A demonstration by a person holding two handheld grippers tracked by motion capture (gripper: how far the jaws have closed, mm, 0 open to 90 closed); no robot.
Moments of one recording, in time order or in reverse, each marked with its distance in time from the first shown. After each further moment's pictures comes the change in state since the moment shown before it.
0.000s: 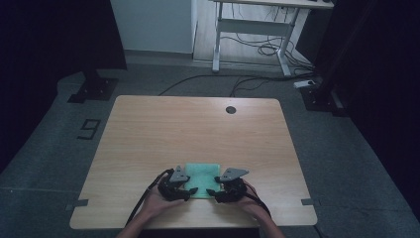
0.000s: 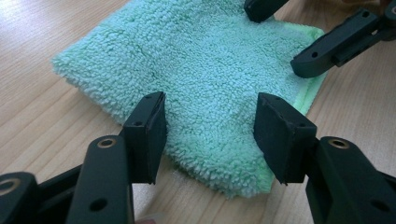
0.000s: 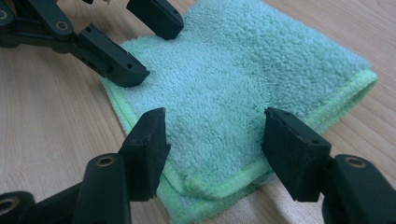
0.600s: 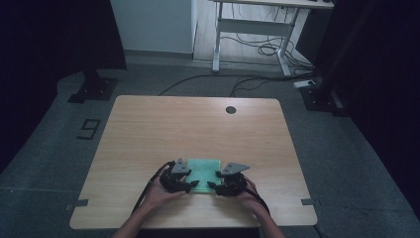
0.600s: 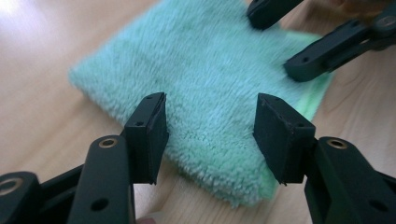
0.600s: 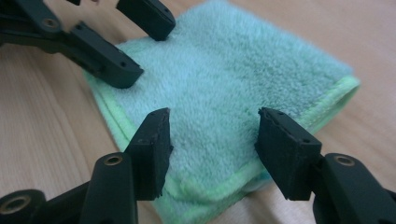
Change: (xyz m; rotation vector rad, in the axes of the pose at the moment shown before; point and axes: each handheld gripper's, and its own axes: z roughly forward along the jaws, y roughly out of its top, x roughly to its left) left arm 0.015 0.020 -0.001 -0.047 -0.001 0.002; right arm -0.014 0.007 0.004 -0.040 -0.058 0.032
